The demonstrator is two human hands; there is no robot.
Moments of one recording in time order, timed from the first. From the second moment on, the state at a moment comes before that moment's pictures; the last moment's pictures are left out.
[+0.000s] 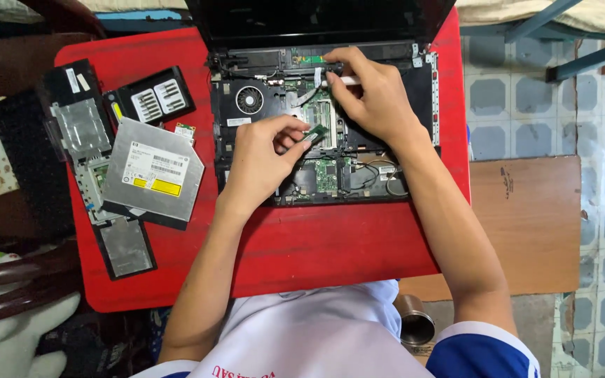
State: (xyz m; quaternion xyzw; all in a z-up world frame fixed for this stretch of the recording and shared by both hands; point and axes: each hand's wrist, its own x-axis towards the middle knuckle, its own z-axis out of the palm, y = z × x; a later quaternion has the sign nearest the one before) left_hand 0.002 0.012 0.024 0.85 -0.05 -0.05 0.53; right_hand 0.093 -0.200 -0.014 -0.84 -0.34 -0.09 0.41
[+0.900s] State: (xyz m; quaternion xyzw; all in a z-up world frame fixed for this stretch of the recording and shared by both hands) left_hand 0.010 0.011 0.009 0.72 0.04 -0.13 0.68; right_hand 0.095 -0.200 -0.011 -0.84 -0.31 -0.12 0.44
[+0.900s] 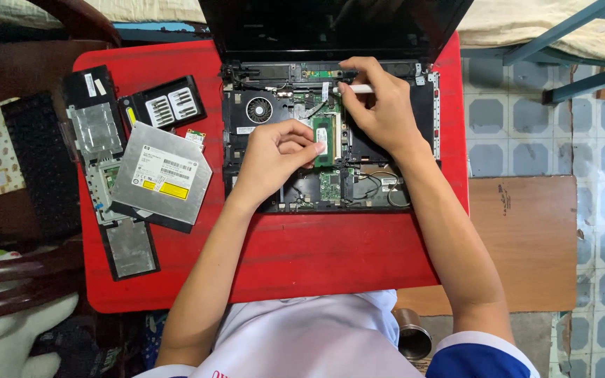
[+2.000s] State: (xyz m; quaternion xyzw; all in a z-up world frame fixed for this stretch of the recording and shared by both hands) left_hand 0.032 -0.005 0.008 0.84 0.07 -0.10 0.53; right_hand 0.093 -0.199 -0.010 -0.84 -0.31 -0.10 0.42
